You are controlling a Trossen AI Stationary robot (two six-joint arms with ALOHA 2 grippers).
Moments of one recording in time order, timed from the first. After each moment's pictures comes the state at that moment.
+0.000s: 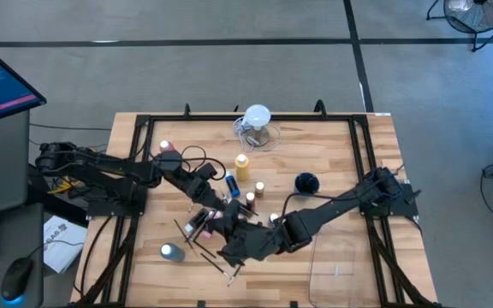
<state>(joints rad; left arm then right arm) 0.02 1.23 0.54 0.70 0.58 -1.37 0.47 2.02 1.81 -0.13 0.73 -0.89</state>
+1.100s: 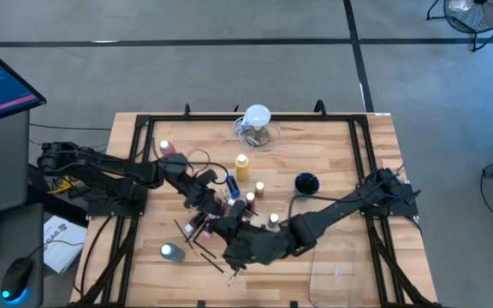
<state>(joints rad) 0.01 1.24 0.54 0.58 0.64 -1.08 0.52 2.01 1.81 -0.06 0.80 -0.86</state>
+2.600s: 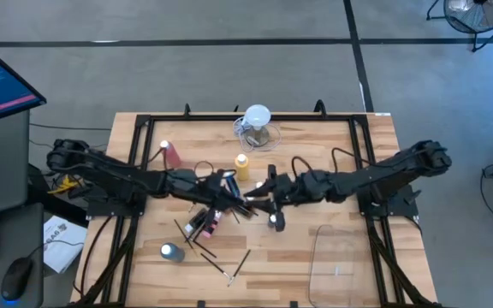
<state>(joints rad) -0.16 1.36 0.64 0.56 -0.01 -0.24 0.22 1.48 0.92 0.59 0.11 0.21</state>
